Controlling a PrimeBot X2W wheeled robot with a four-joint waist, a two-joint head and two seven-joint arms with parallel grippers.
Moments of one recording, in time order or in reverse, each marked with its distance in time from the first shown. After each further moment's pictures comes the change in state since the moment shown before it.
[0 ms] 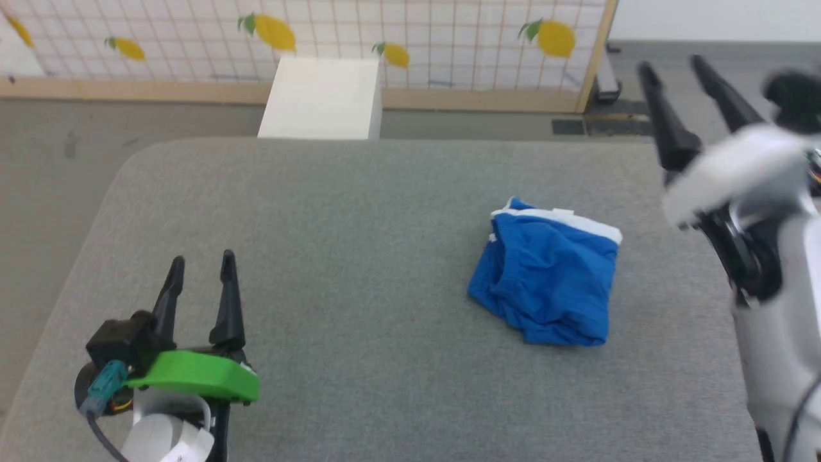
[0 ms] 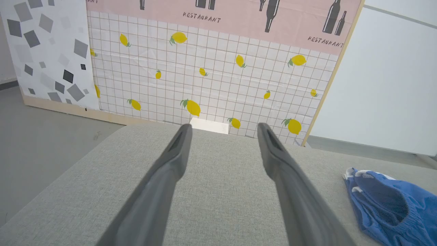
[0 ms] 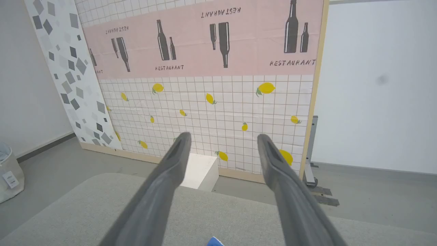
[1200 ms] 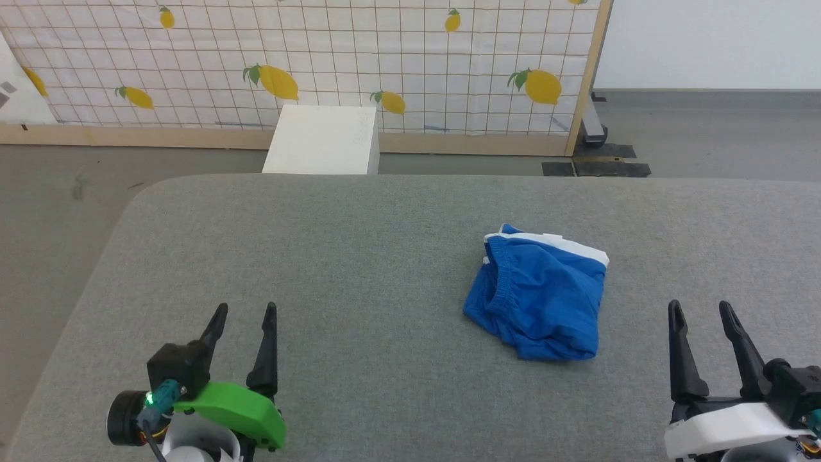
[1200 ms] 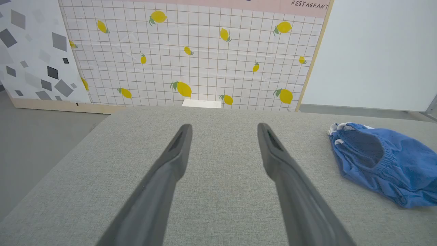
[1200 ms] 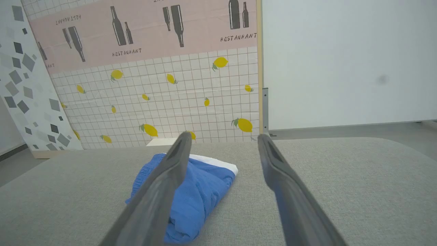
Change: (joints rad) left arm 0.070 0.025 -0.103 0.028 0.057 0.024 0.080; right arm 0.639 0.115 -0.129 -0.093 -0.168 0.000 -0.433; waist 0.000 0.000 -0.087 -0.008
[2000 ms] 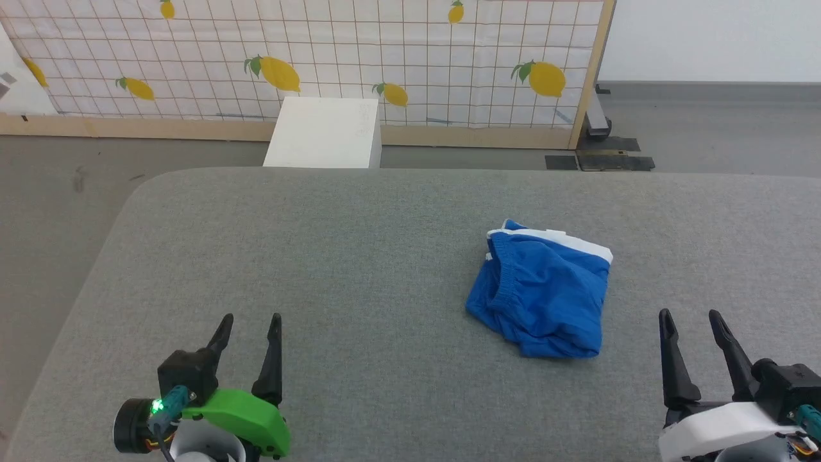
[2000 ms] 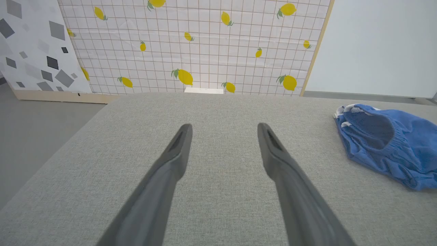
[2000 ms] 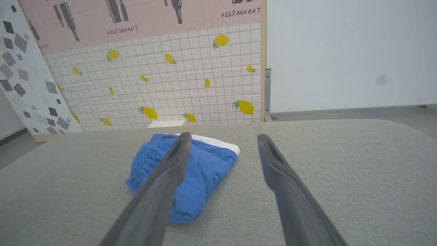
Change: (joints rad) left arm 0.001 0.004 -0.027 0.045 0.007 0.014 -0.011; right arm 0.000 0.008 0.001 0.023 -0.013 0.000 0.053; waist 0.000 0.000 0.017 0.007
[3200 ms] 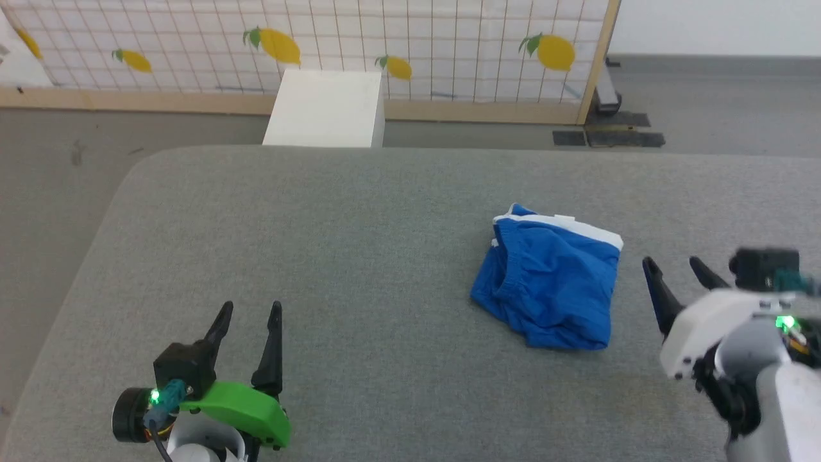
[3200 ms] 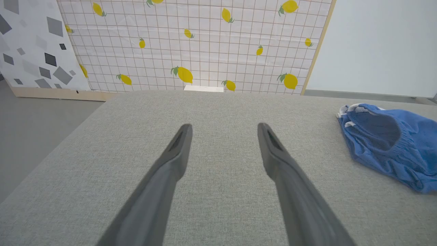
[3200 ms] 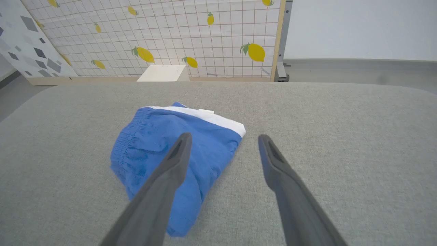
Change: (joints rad) left arm -0.010 0.016 -0.018 -0.028 -0.022 0.014 -0.013; right arm -0.251 -0.050 -0.002 0.081 0.035 0.000 0.447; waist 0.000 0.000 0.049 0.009
